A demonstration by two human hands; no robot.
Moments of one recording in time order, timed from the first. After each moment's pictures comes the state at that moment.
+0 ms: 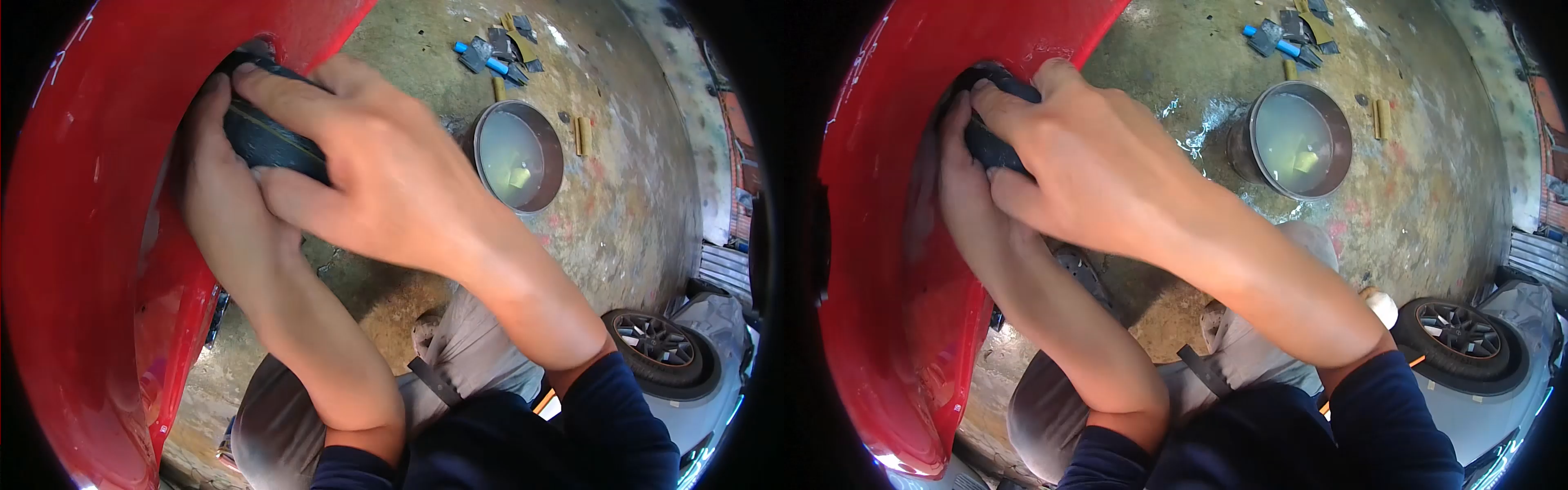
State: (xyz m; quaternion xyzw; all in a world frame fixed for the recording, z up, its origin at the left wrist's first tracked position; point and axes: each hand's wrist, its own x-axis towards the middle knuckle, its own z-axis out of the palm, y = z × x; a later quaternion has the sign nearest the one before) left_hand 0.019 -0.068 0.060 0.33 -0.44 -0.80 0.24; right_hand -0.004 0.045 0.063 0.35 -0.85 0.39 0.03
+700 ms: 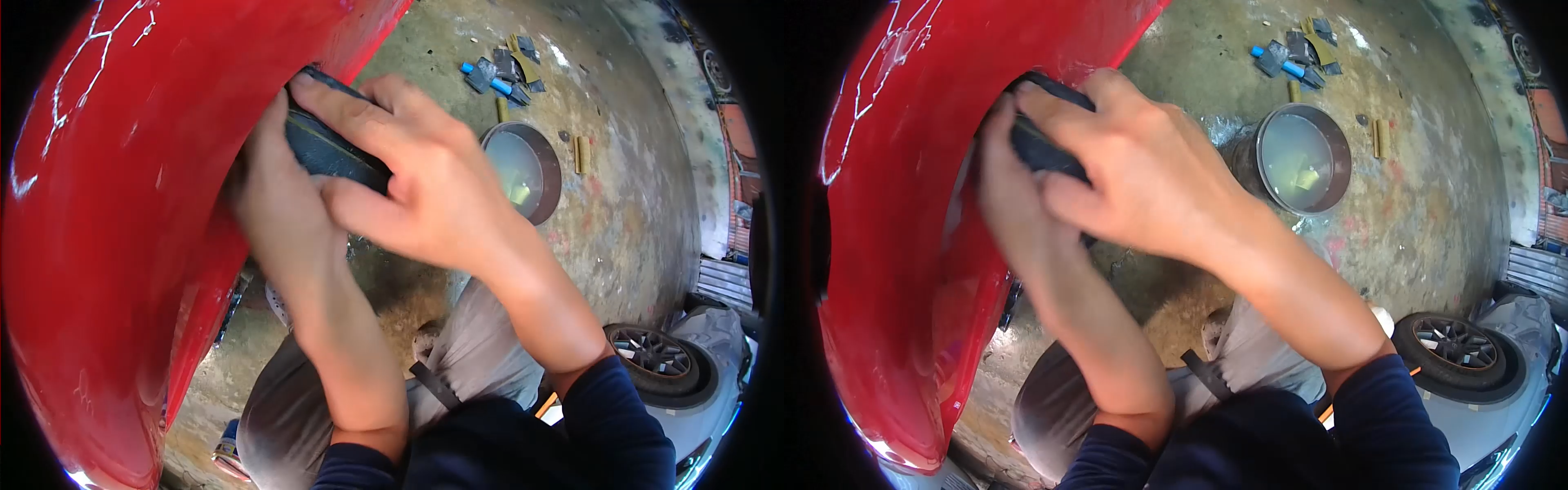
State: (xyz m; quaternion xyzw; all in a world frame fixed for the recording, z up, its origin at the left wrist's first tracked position) left_hand 0.019 -0.072 0.047 0.28 -0.49 -0.79 0.23; right_hand -0.005 0.058 0.073 0.35 -0.85 0.39 0.06
